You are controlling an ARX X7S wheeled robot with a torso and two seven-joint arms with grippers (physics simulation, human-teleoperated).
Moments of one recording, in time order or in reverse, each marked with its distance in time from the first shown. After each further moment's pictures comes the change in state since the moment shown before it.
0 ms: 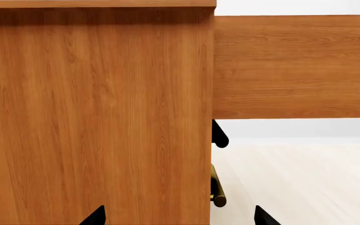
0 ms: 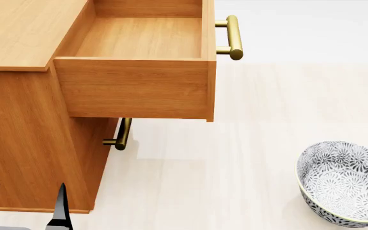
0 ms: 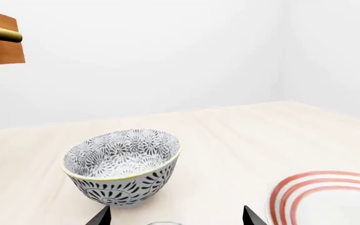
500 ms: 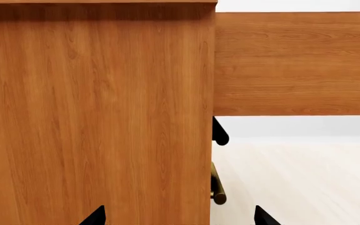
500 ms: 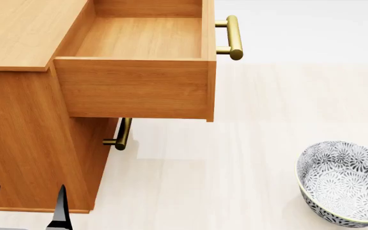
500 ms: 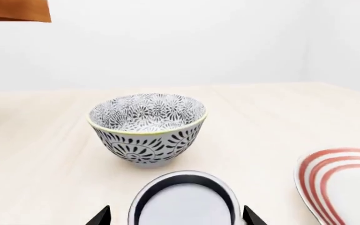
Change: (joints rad) left arm 0.005 -0.008 0.008 -0.005 -0.009 0.010 -0.013; right arm -0.010 0.001 -0.065 0.087 -0.063 -0.035 -0.068
